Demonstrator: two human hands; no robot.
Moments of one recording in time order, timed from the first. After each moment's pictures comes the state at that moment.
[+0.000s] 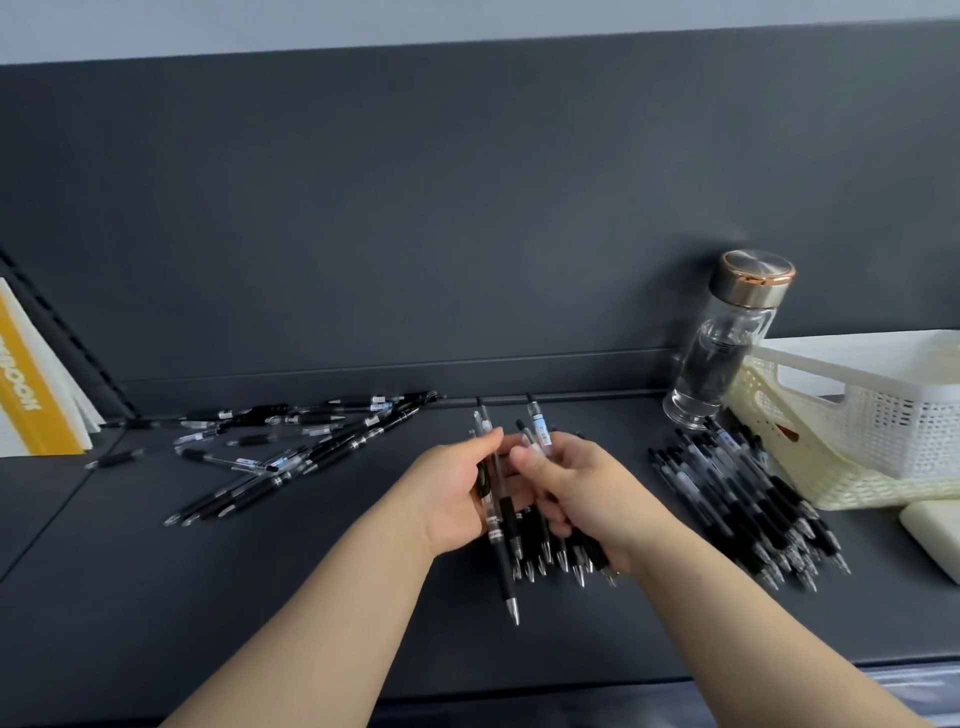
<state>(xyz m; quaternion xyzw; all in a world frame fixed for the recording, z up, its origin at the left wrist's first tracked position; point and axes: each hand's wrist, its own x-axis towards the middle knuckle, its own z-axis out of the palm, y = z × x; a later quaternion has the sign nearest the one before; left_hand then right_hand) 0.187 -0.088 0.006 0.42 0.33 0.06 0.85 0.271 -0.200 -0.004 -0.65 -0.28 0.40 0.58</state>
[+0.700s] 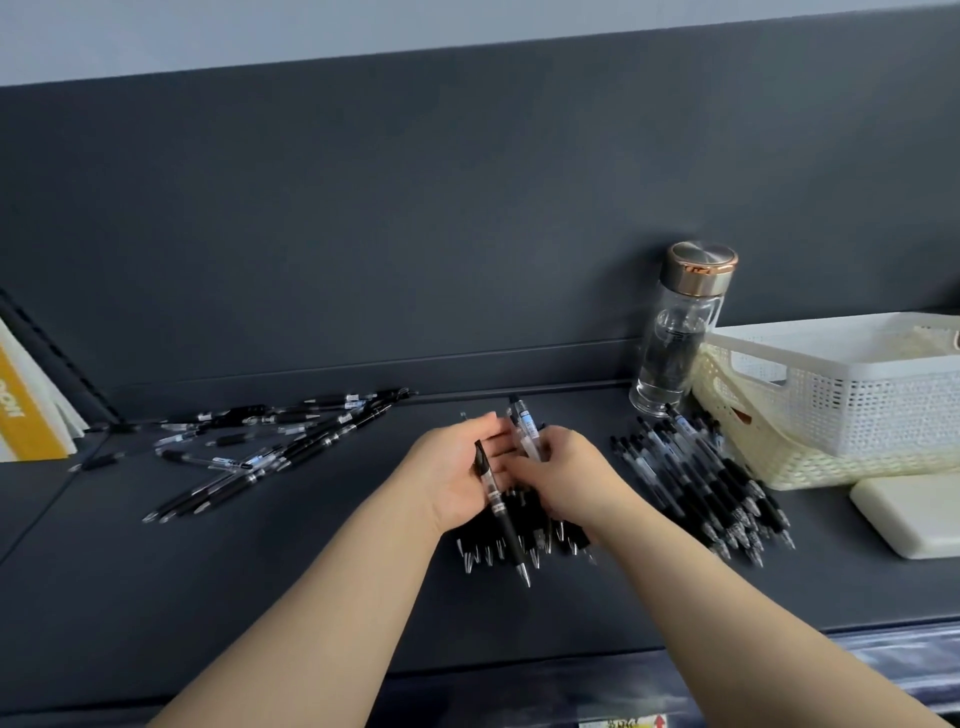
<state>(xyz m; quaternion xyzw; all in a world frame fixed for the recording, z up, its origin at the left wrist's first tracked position) 0.218 -0.120 0.013 0.41 0.33 0.08 0.85 0.298 -0.215 -0.016 -0.80 -0.27 0.28 0.45</state>
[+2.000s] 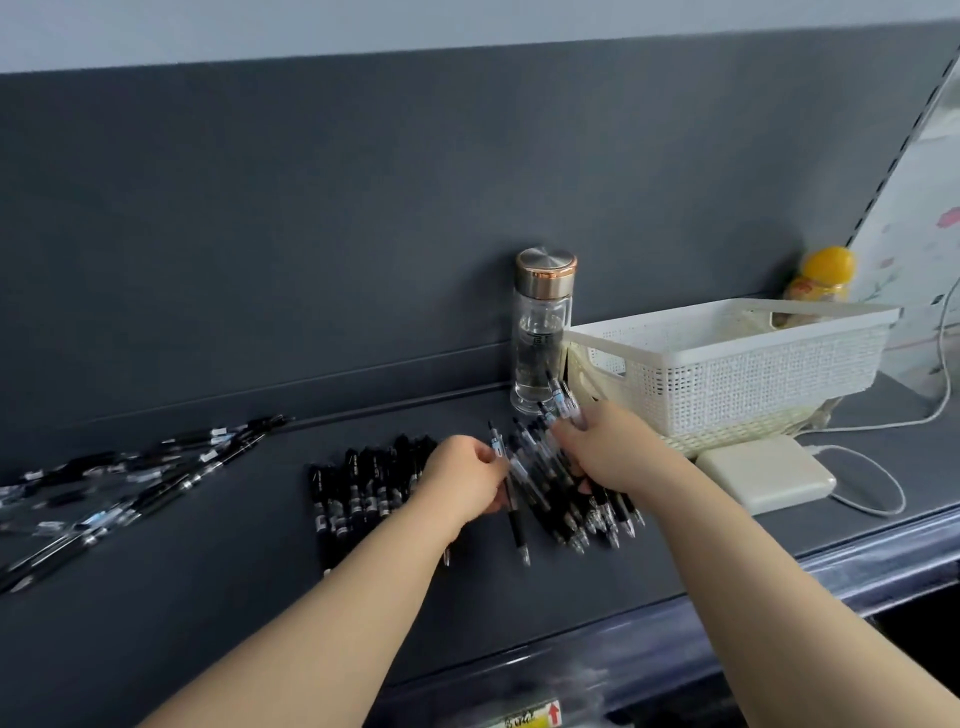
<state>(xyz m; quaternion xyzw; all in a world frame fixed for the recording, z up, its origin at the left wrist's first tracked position) 0.303 -0.198 -0.024 0.77 0.34 0.03 0.53 0.379 -0.330 0.024 -0.89 -0.25 0.18 0.33</state>
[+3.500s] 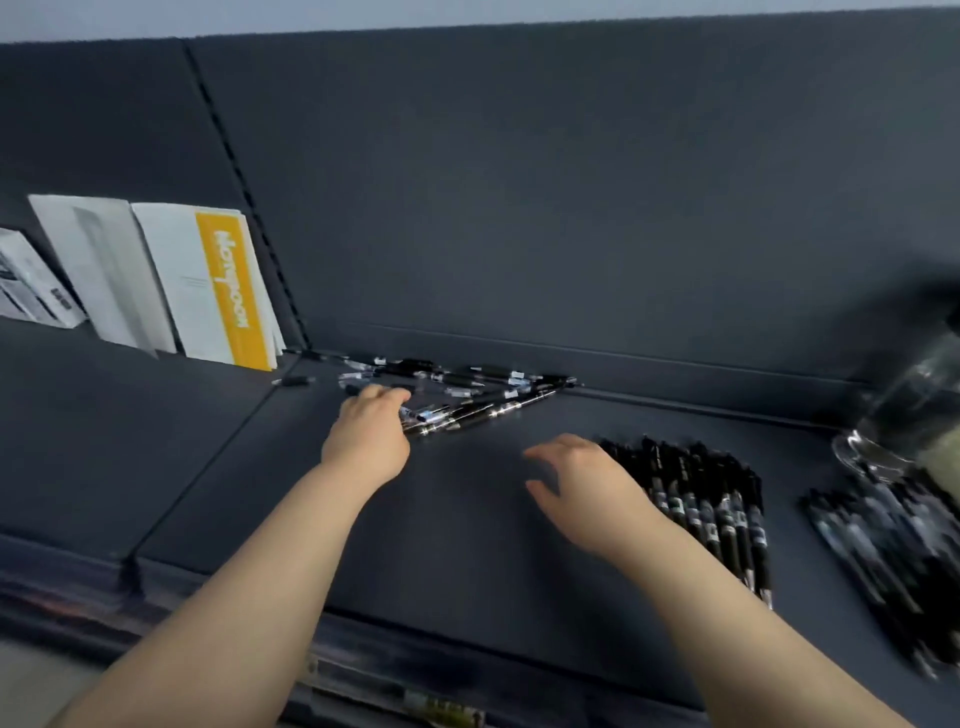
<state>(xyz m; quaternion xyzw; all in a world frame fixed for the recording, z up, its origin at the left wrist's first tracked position) 0.051 0.051 -0.019 0.83 0.53 0.06 0.13 0.210 -0.115 -0.018 -0.78 -0.58 0.14 0.17</state>
